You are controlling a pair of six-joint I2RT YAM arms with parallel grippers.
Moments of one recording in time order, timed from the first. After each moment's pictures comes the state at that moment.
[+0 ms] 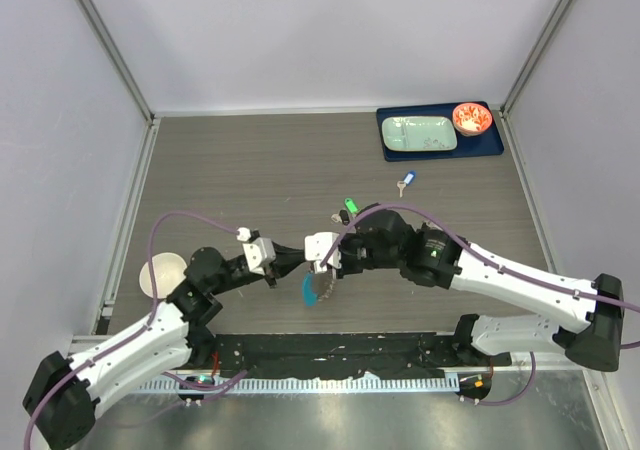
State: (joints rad) left arm -0.72 0.72 0.27 0.51 0.54 0.09; right arm 1.09 1.16 1.03 -0.45 -0.17 -0.62
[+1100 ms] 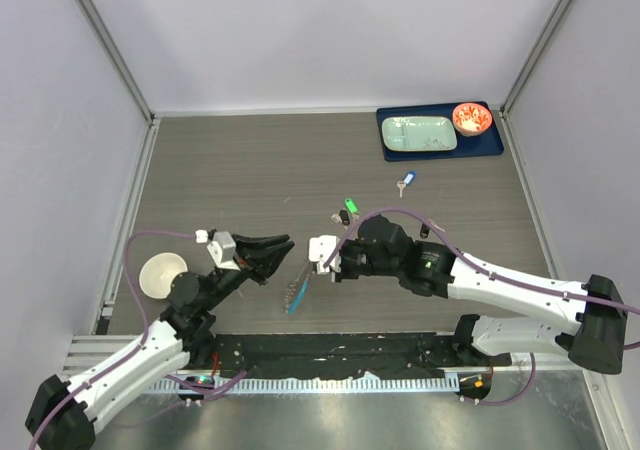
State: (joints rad) left arm -0.72 0.52 0.08 0.77 0.21 -0.29; right arm 1.09 1.11 0.82 -0.13 -0.19 -0.51
